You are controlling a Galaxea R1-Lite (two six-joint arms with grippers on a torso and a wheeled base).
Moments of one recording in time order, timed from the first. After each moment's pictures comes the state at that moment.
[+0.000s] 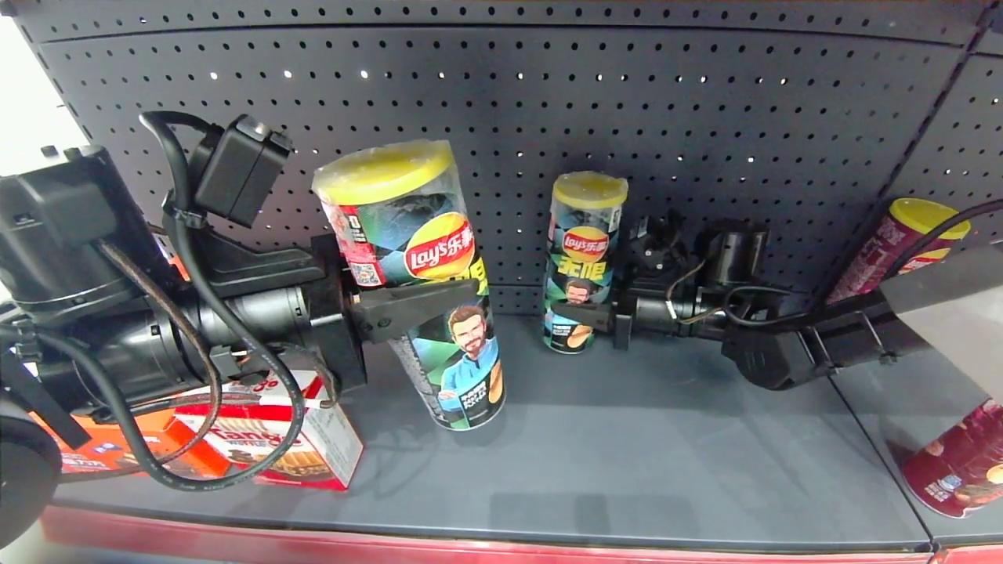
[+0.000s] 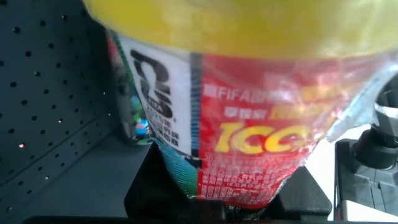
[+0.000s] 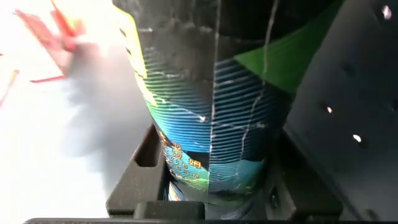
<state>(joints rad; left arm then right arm) -0.43 1.51 -0.77 -0.80 -0.72 -0.03 0.39 2.13 -1.29 -0.80 0.86 -0.22</state>
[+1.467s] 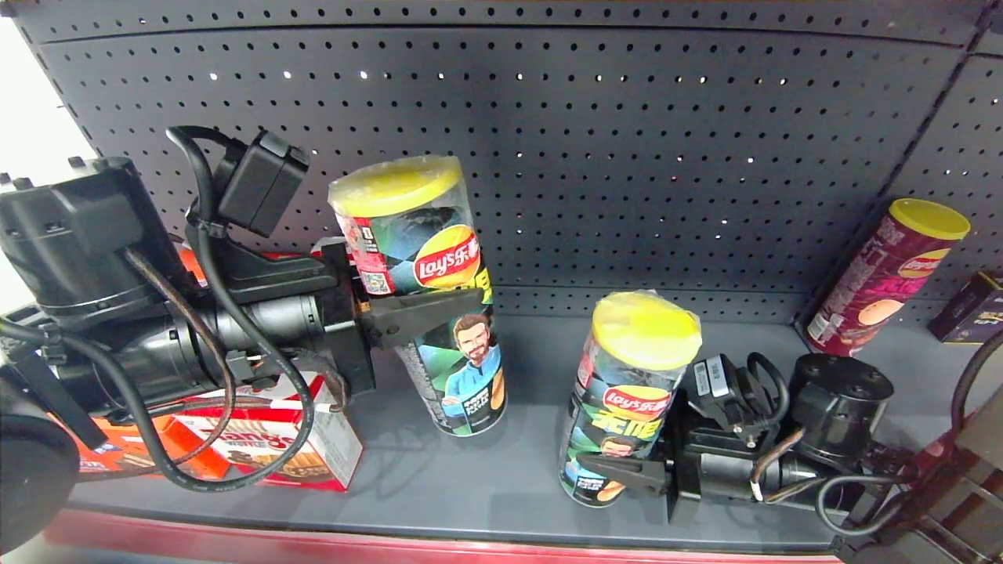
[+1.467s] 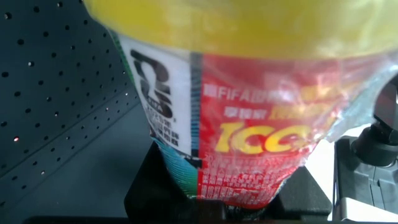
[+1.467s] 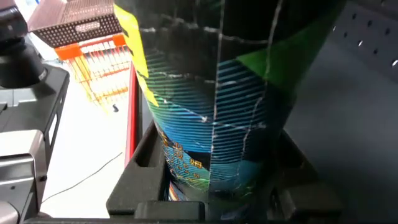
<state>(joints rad) -0.43 1.53 -0.76 -0.80 -0.71 -0.03 0.53 1.94 -0.43 -1.48 0.80 -0.17</state>
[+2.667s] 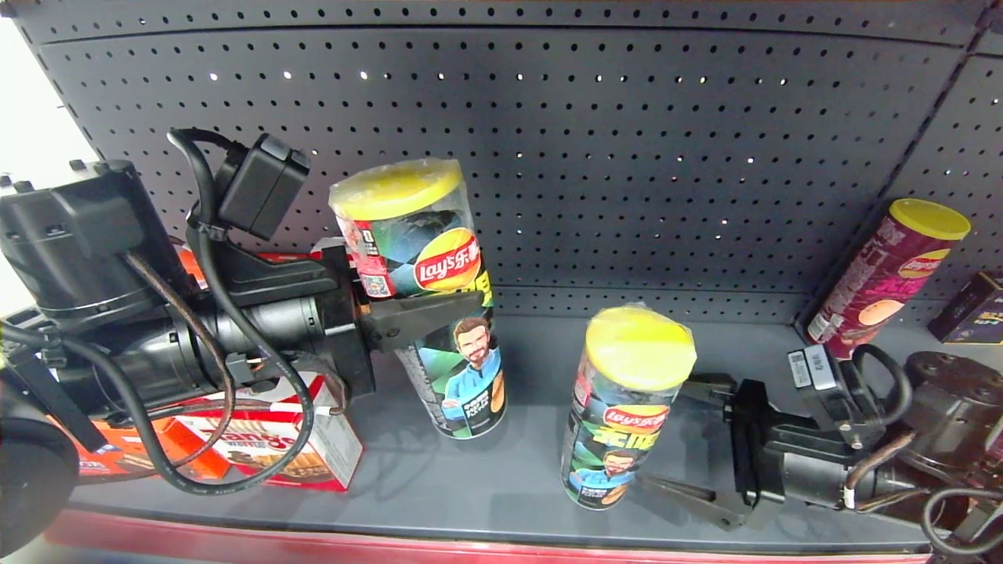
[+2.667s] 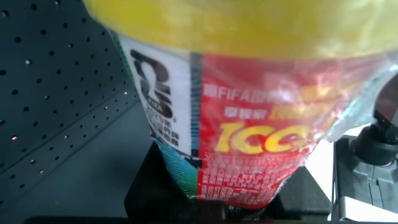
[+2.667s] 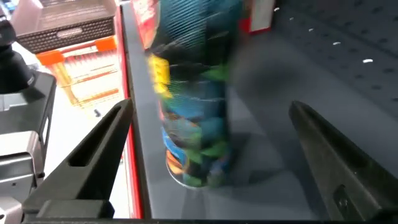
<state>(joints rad) -0.43 1.53 -0.76 -0.80 -0.71 -0.03 0.42 1.74 -0.28 -1.47 0.80 -0.17</state>
